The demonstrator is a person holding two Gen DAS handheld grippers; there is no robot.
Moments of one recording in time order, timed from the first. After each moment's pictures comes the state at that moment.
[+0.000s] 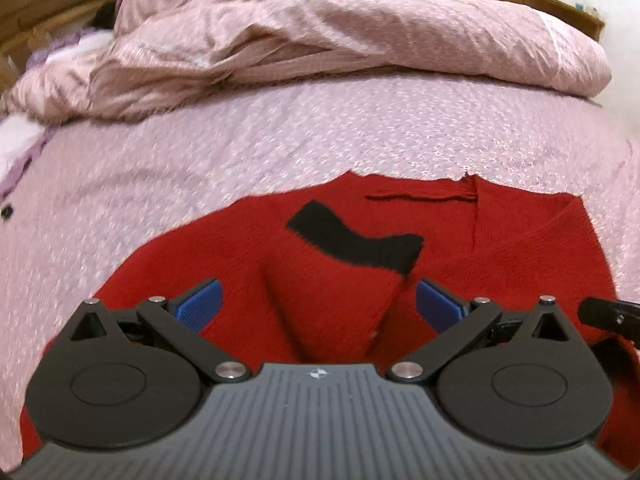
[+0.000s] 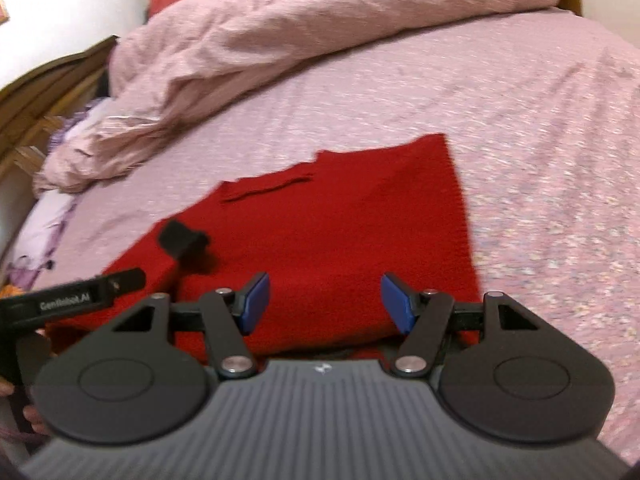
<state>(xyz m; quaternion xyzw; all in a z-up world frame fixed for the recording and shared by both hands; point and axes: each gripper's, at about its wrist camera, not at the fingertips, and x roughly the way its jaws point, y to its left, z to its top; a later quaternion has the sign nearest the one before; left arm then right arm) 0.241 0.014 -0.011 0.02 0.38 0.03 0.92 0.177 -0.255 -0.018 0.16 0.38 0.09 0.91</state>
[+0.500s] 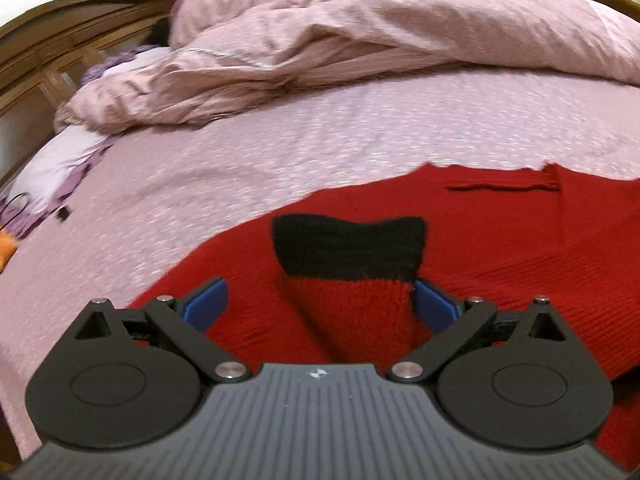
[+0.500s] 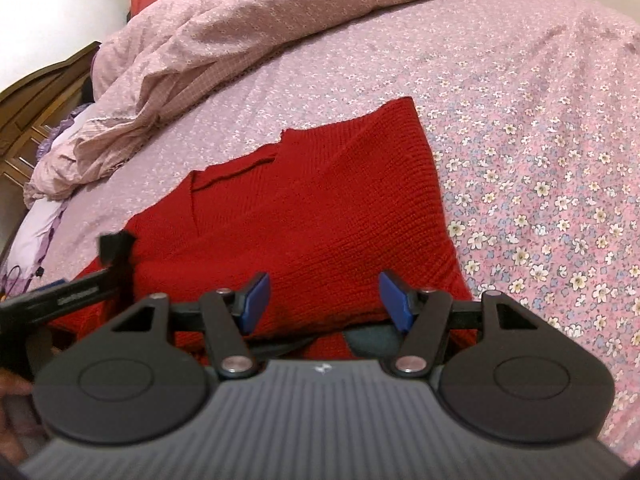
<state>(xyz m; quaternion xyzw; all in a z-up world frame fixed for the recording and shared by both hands) 0.238 0.043 -0.036 0.06 0.37 0.13 0.92 0.179 -0.272 -0.047 0.19 0.39 0.08 0.90</state>
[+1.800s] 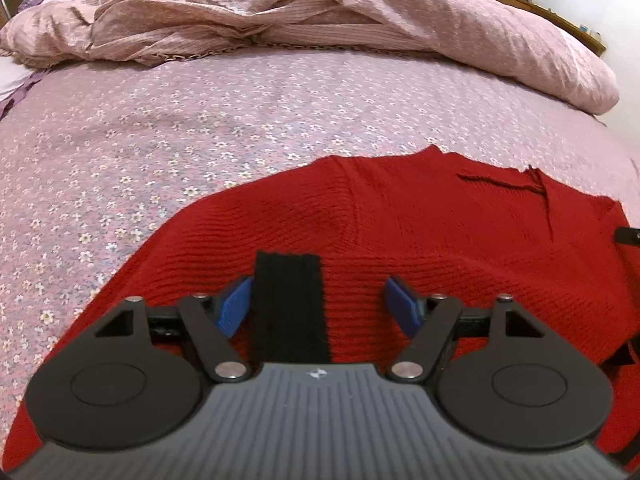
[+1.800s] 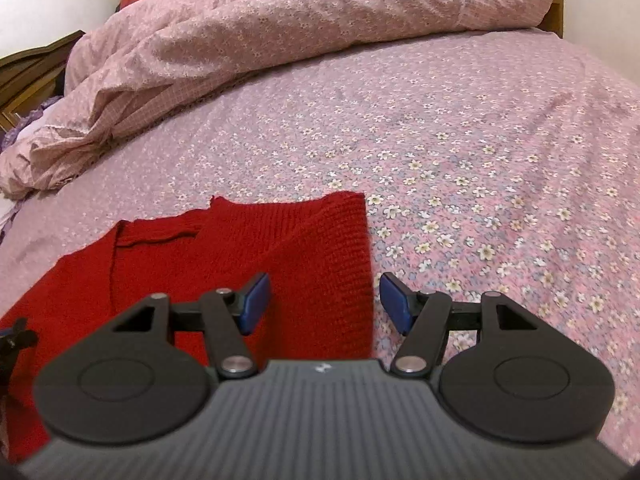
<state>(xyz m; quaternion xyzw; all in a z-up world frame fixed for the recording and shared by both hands) 0.256 0.135 -0.060 -0.05 0.41 -0.01 0.91 0.263 -0.305 -0.049 0.11 0.36 0.05 0.92</state>
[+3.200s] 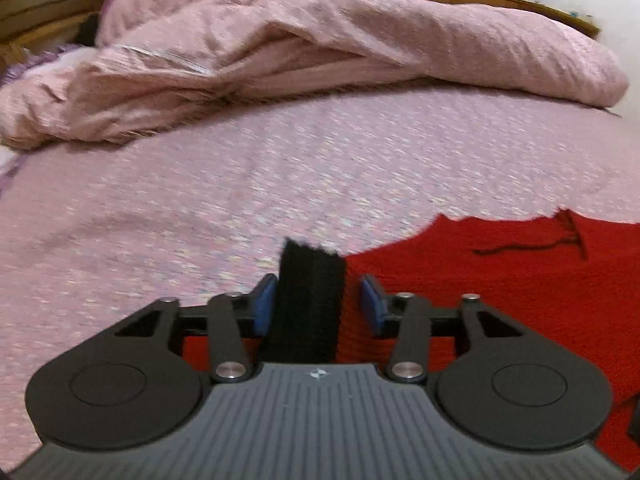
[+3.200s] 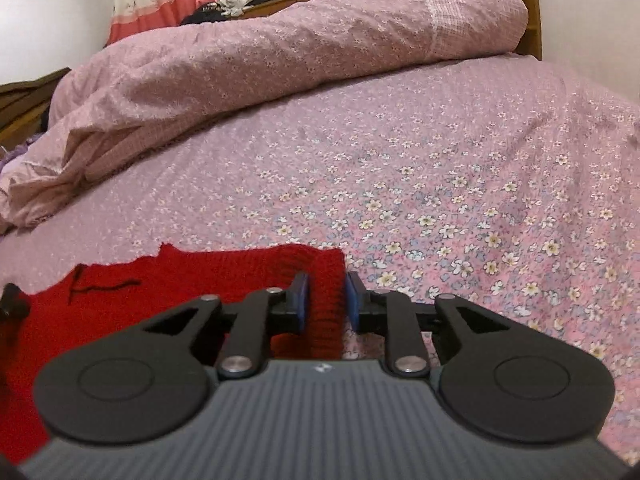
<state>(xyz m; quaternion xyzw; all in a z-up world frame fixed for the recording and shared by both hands) 0.337 0.109 -0.055 0.03 0.35 0.01 0.93 0.279 -0.333 -0.069 0.12 0.30 0.01 0.95</state>
